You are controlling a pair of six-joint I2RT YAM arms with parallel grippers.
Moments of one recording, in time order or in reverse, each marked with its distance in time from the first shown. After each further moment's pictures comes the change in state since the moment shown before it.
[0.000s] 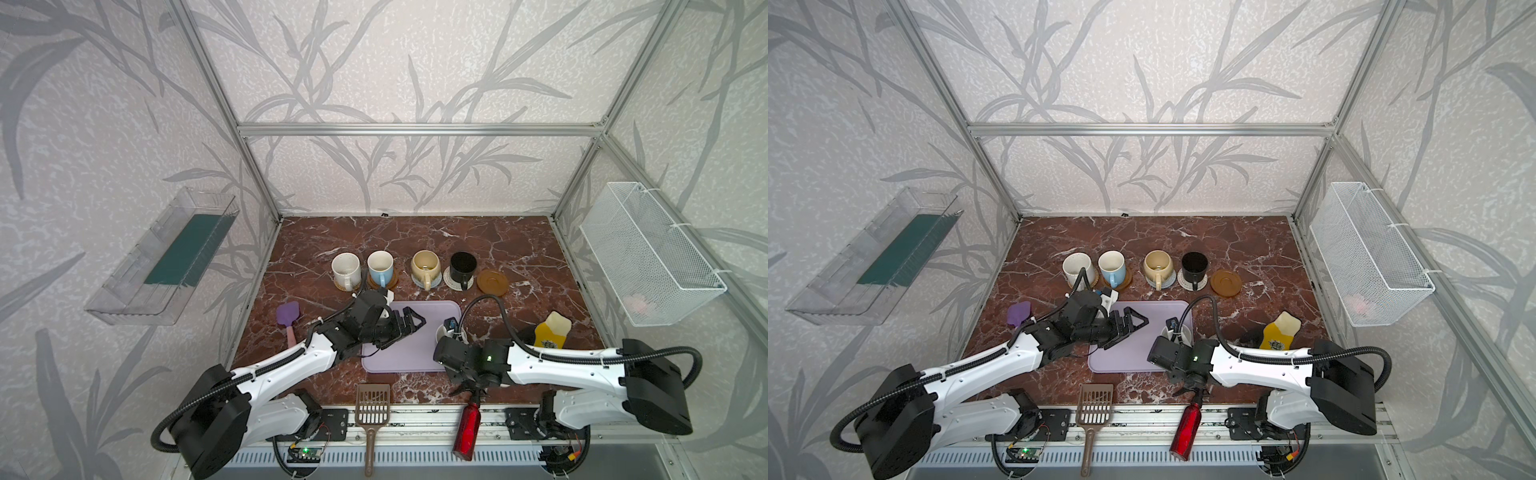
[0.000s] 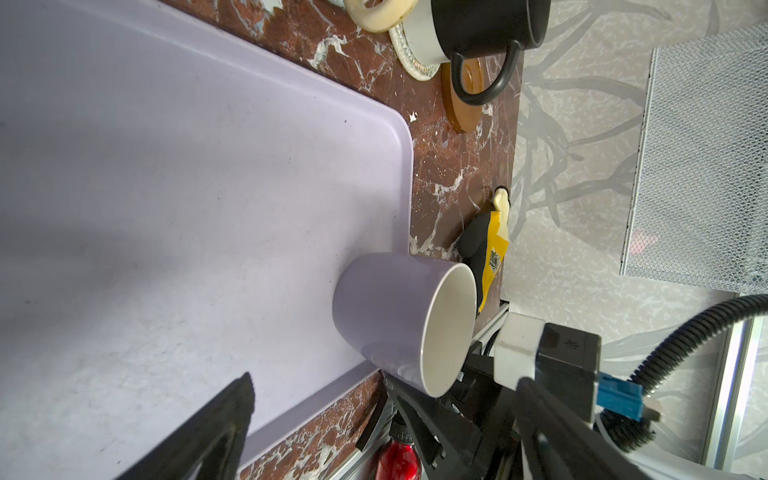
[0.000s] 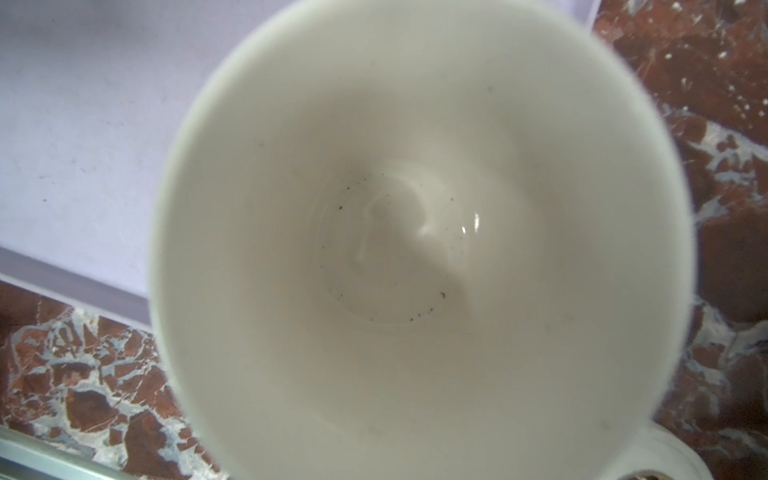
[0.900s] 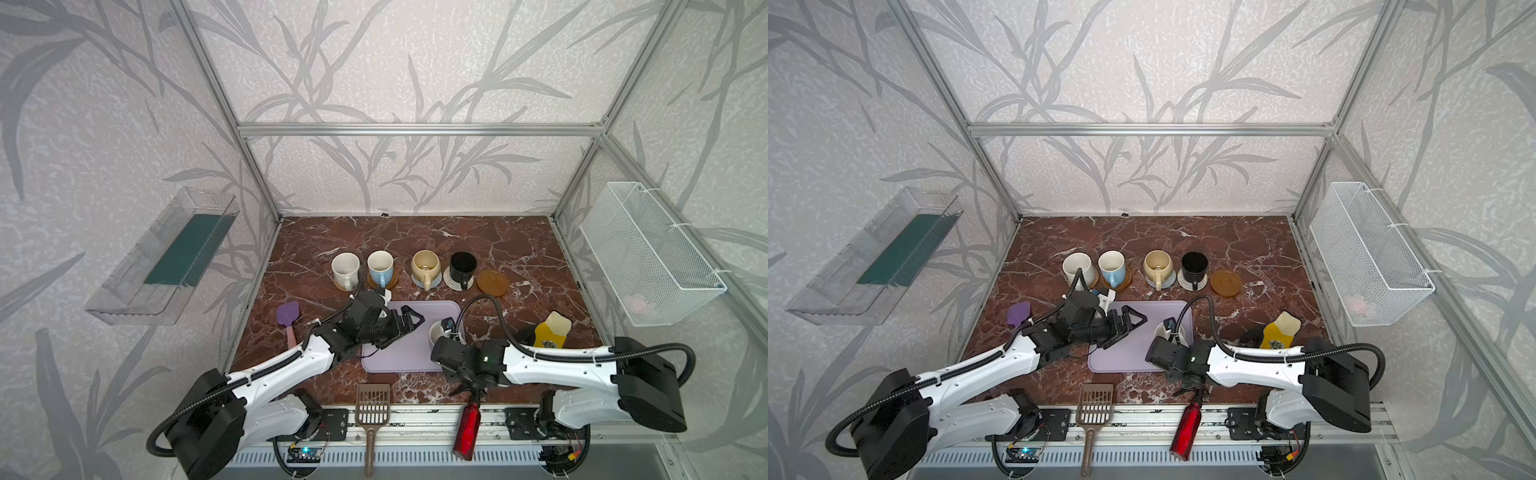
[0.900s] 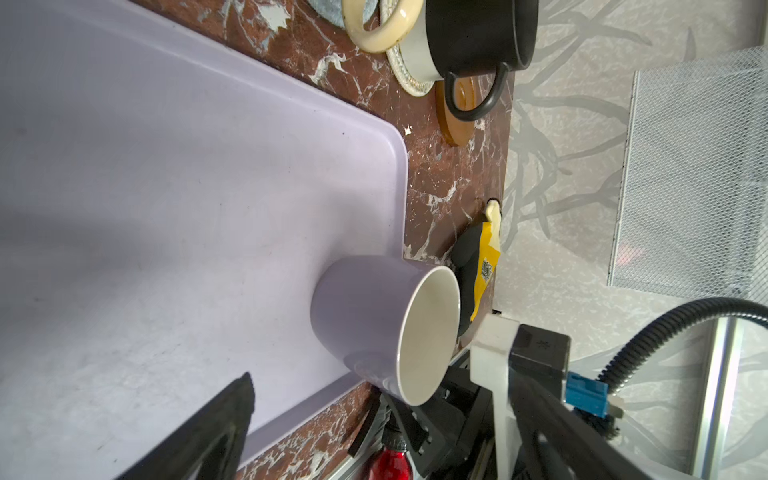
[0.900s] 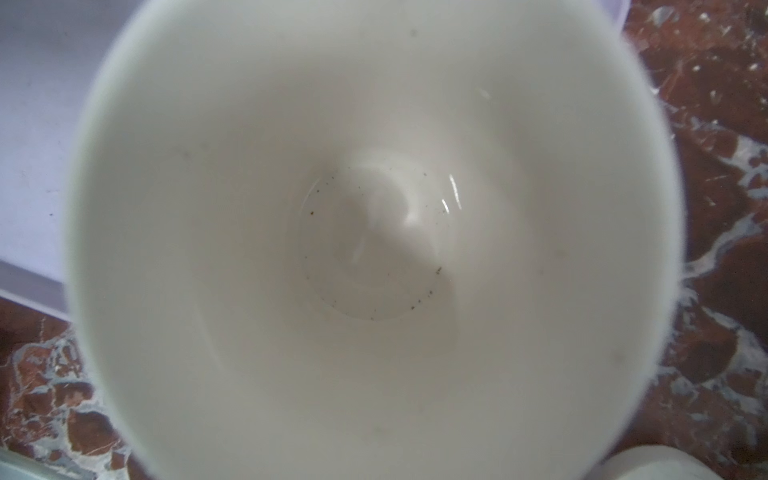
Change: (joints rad) left arm 0.000 -0.016 -0.003 0.026 -0.020 -0.042; right arm 0.001 0.029 -0.008 0.058 0.008 -0.011
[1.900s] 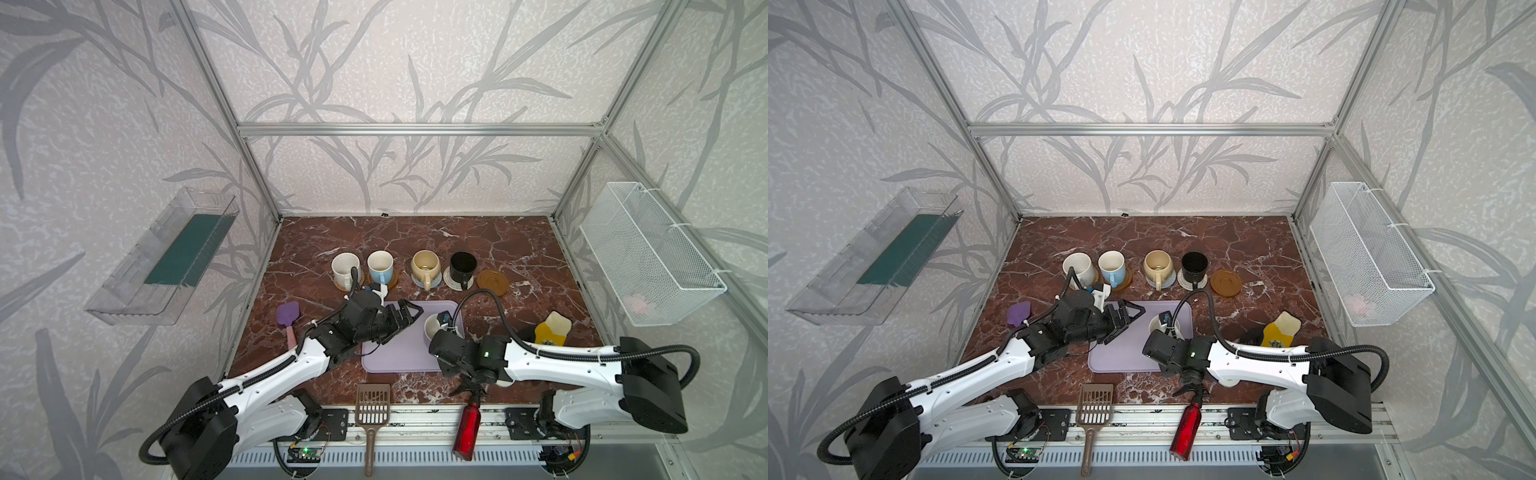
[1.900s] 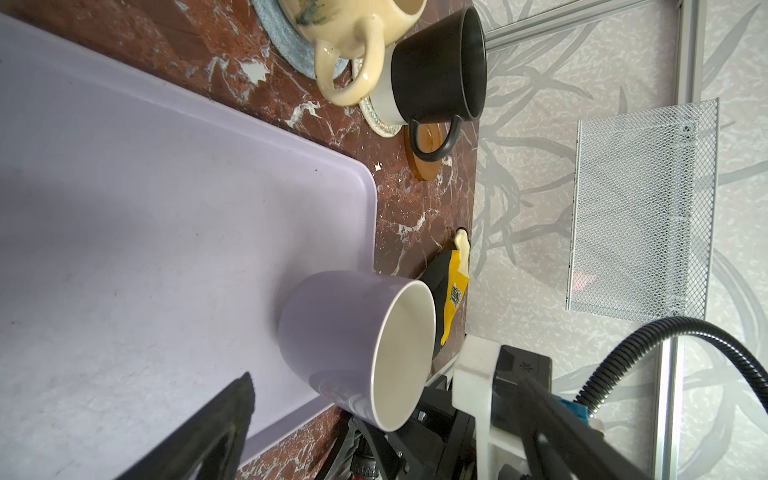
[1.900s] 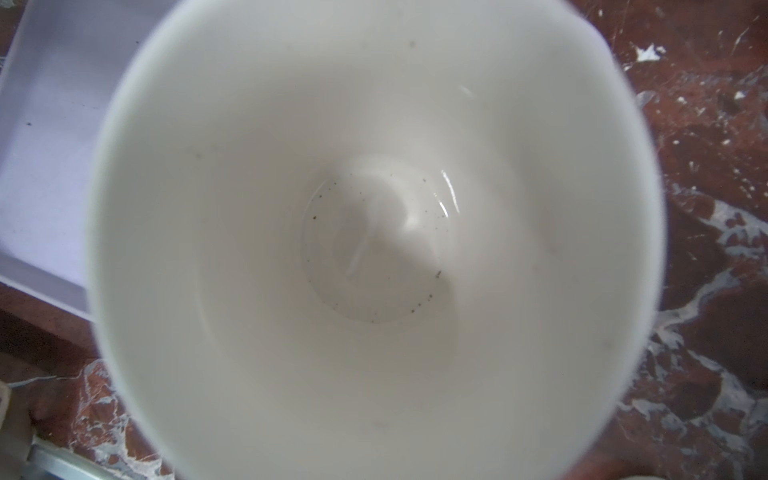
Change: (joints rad) left arm -0.001 -0.049 0.000 0.039 -0.057 -0.054; right arm -0.035 -0.008 0.053 0.015 0.011 -0.060
